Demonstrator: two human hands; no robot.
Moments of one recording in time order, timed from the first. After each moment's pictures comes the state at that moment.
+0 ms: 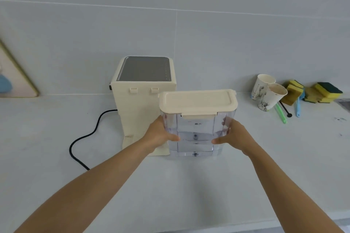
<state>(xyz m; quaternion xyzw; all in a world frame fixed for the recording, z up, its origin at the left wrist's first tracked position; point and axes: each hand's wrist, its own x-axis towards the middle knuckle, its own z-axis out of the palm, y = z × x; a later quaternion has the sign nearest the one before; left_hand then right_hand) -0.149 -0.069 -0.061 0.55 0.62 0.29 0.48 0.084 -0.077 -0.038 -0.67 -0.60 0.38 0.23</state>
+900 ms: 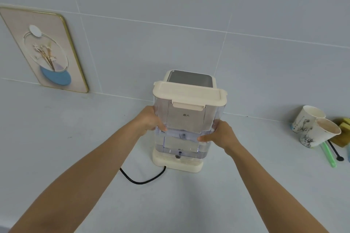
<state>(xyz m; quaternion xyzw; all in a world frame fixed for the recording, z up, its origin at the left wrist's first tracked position) -0.201 -0.051 0.000 0.47 0.65 0.29 0.52 0.013 -0.048 -0.030 -0.64 -0.58 0.42 0.26</state>
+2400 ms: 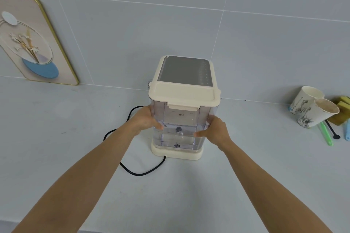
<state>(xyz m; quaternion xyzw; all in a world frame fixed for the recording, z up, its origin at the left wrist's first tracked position) -0.213 -0.037 -0.047 0.53 0.63 0.24 0.51 0.006 -0.041 -0.075 -0.69 -0.56 0.39 0.24</state>
